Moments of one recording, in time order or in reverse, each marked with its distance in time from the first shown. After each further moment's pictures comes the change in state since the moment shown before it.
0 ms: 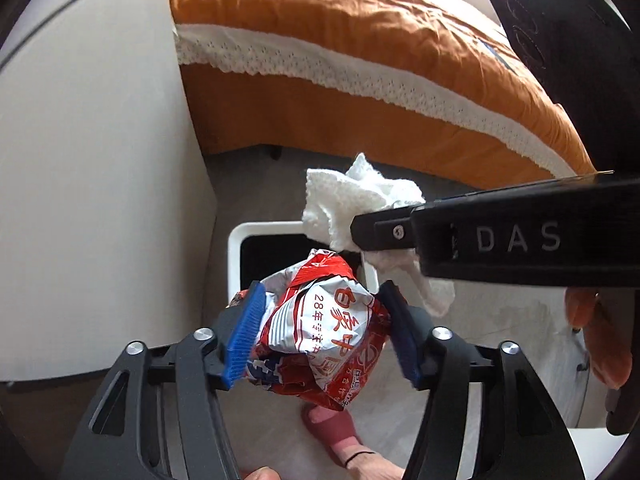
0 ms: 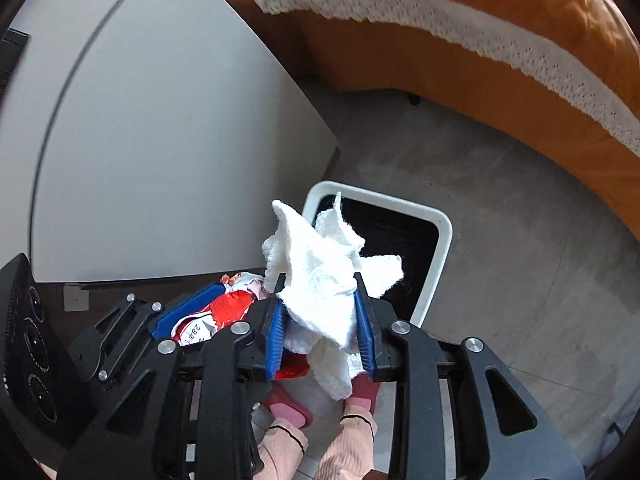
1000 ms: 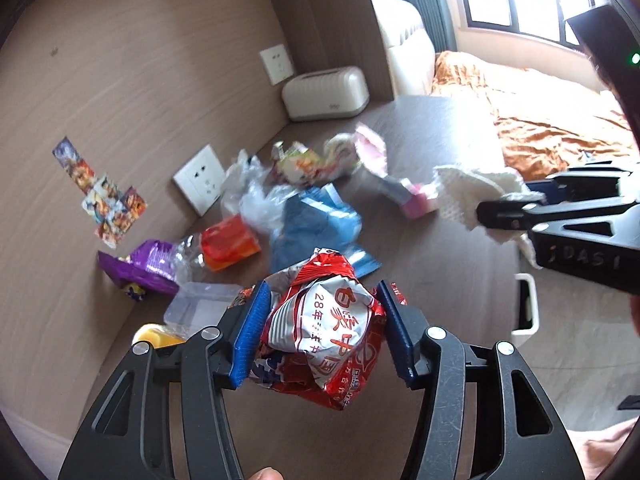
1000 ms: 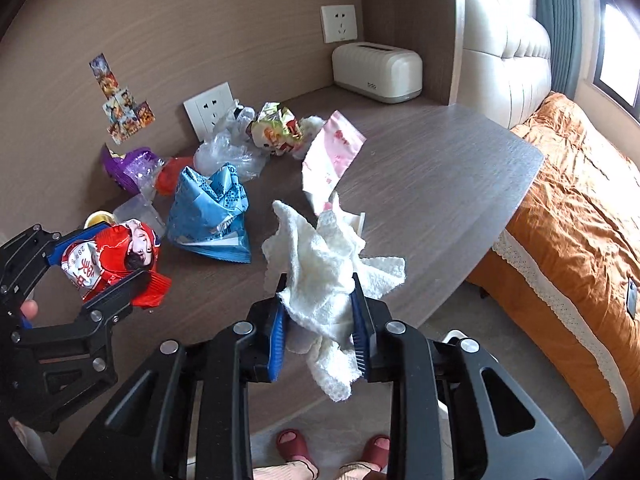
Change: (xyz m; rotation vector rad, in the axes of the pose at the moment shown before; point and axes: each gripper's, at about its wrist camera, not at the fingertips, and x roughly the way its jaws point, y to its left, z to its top) left arm -0.508 0.132 -0.140 -0.100 -0.357 0.641; right arm -0.263 0.410 -0.145 -0.557 -0.471 0.012
